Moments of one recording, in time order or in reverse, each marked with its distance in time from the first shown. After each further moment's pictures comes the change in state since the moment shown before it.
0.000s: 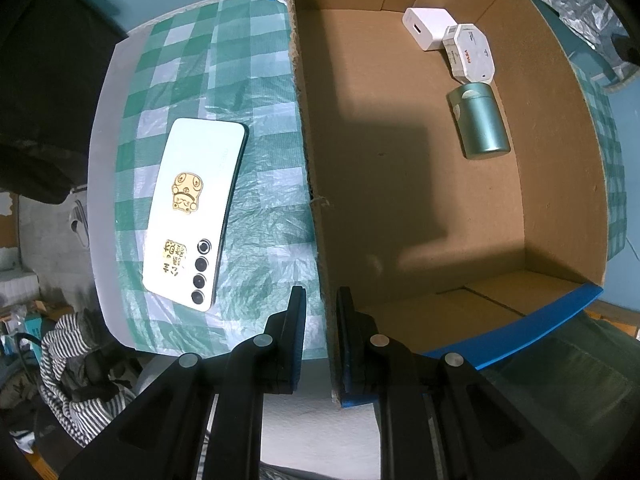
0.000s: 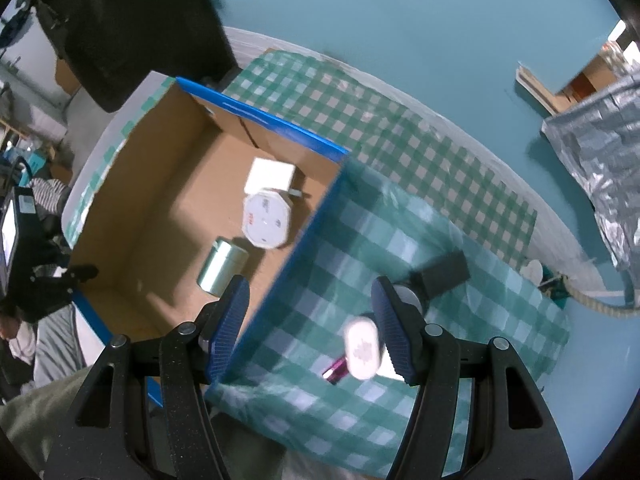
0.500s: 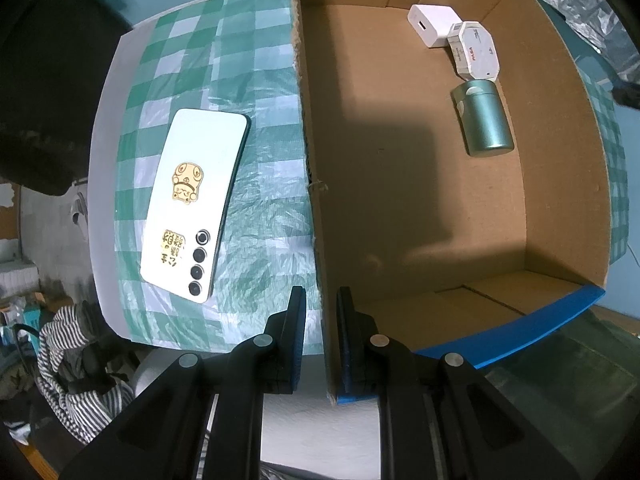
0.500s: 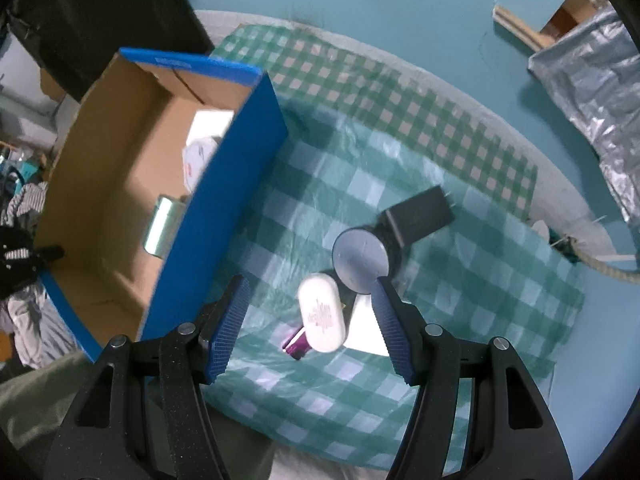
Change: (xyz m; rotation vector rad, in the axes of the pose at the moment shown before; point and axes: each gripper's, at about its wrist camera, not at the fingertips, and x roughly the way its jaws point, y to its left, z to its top) left arm 0.004 0.004 -0.003 -0.023 0.005 0.007; right arm 0.042 -0.056 -0.041 0.070 0.072 0.029
